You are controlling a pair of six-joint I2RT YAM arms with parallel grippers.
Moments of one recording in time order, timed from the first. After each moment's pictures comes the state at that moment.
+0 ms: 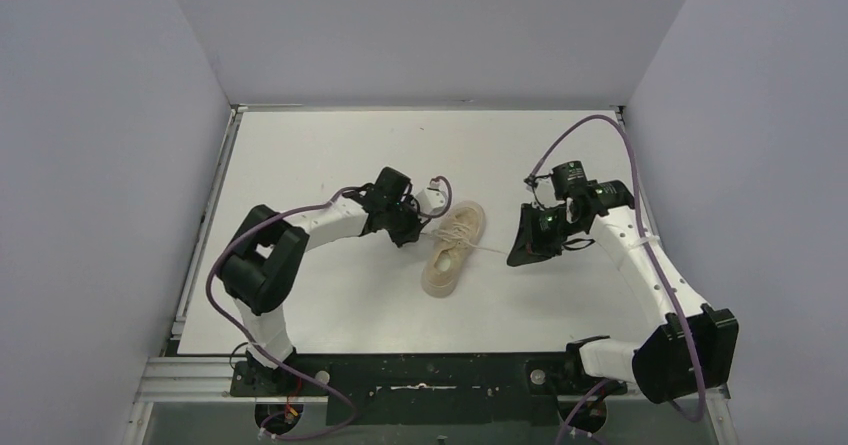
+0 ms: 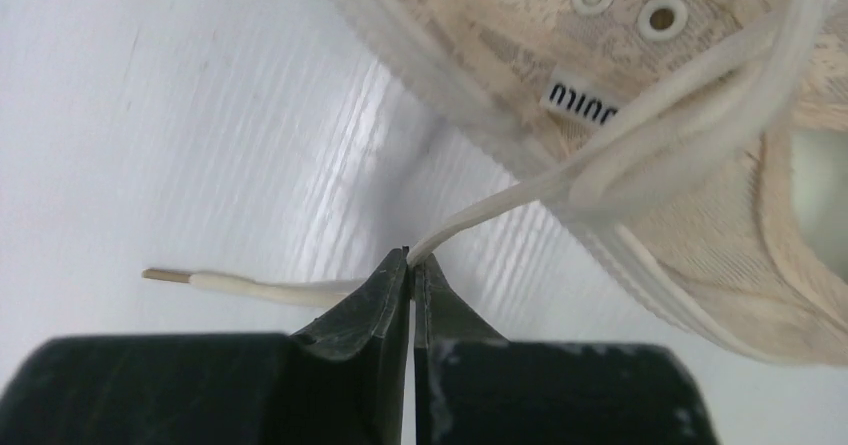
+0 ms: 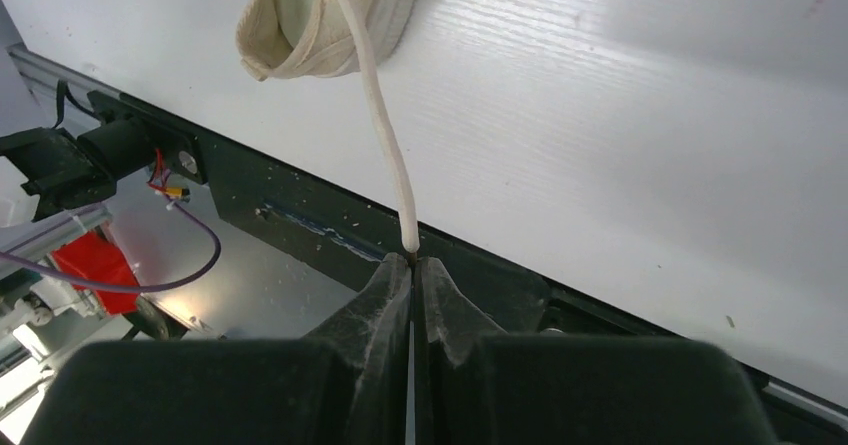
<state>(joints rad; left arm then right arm) -0.63 1.86 1.12 -0.22 0.36 0.45 0.24 1.27 1.09 -1.12 -0.50 0.27</state>
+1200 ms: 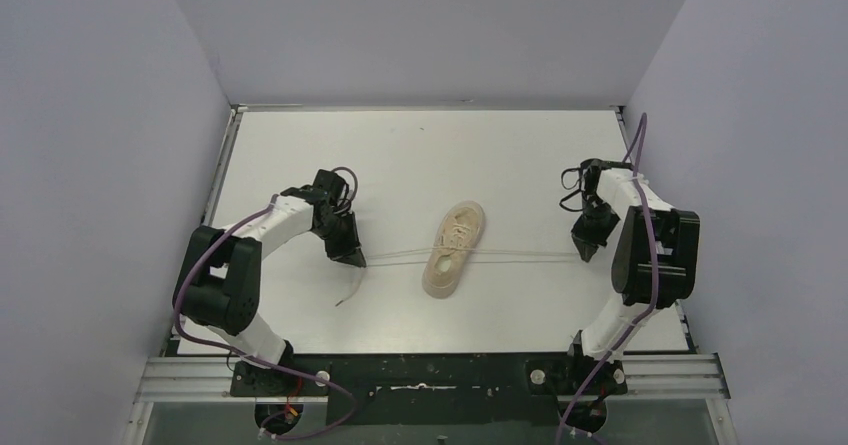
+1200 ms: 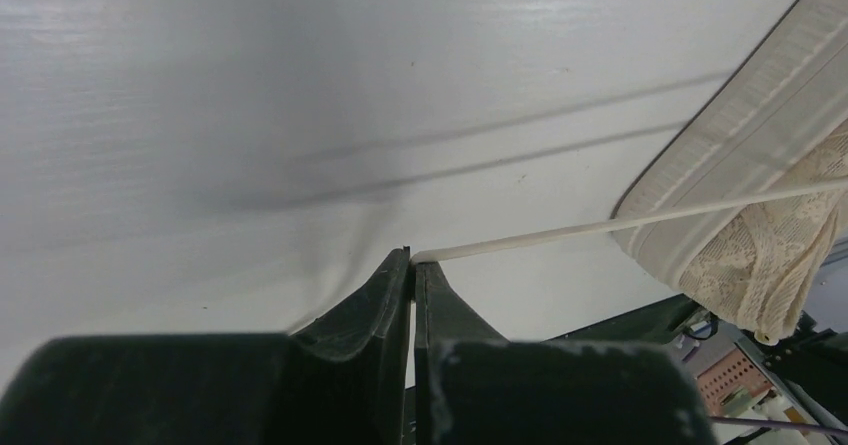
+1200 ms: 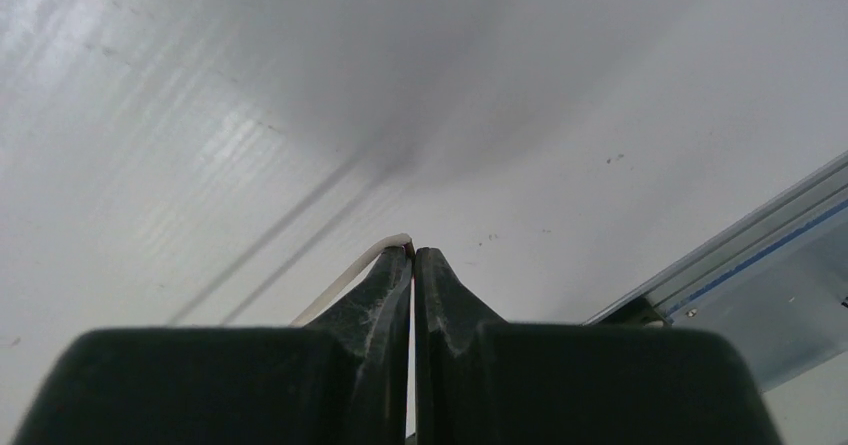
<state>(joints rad) -0.32 1.64 0.98 -0.69 0.29 -0.53 -0.12 1.73 1.15 -1.07 0.30 0.60</state>
